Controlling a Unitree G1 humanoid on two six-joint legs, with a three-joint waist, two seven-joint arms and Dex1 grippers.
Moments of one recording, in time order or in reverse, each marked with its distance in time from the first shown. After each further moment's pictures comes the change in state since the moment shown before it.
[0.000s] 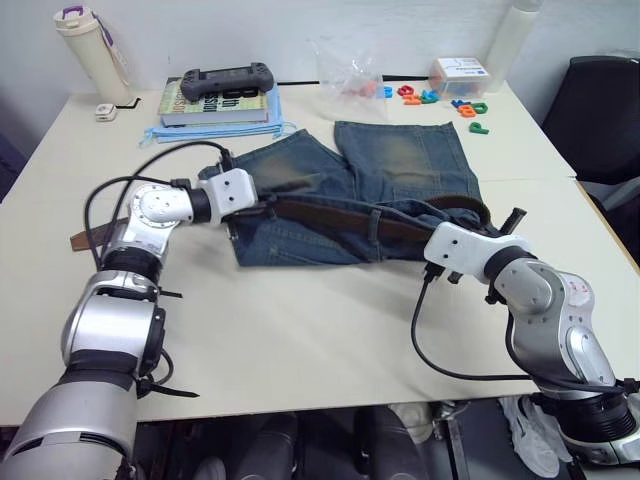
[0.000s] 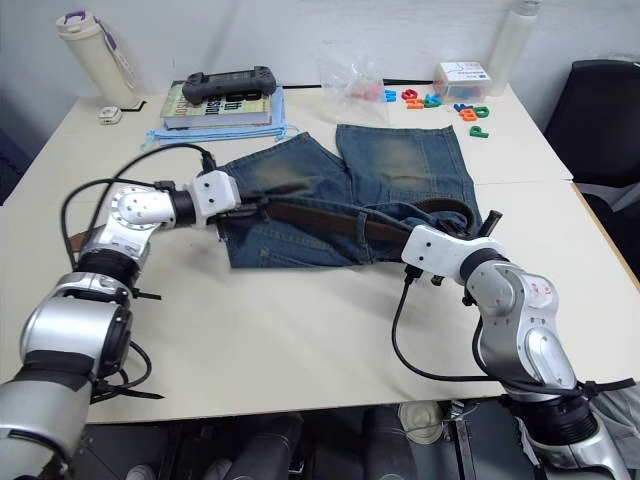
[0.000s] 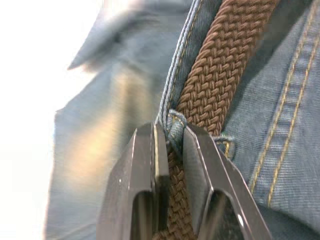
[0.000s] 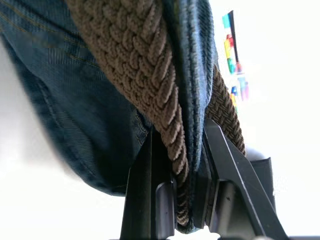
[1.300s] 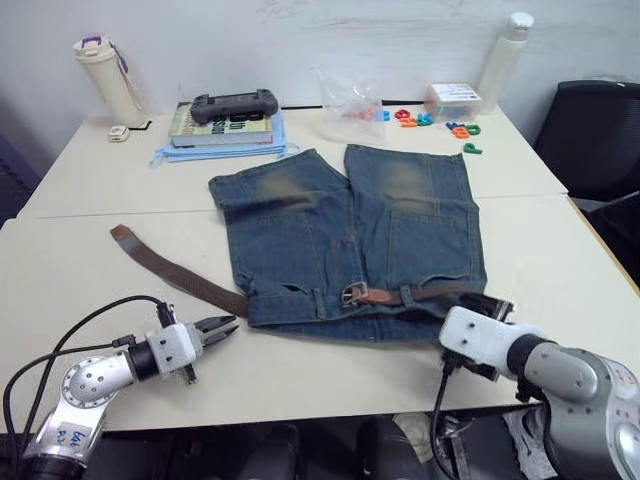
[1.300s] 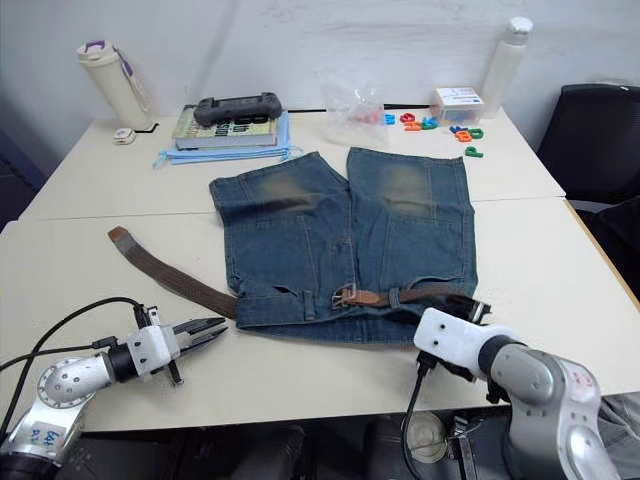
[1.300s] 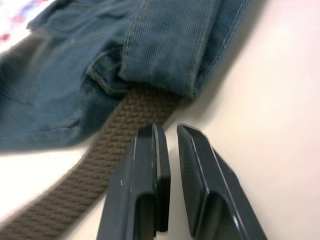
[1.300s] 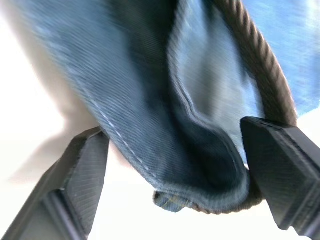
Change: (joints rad) left arm 1.239 0.158 0.175 -1.141 -0.415 0.343 0.059; right arm 0.466 -0.037 -0.092 -0.413 0.105 0.207 0.360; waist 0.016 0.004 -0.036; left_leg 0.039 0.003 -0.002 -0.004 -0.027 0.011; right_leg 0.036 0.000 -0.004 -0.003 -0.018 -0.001
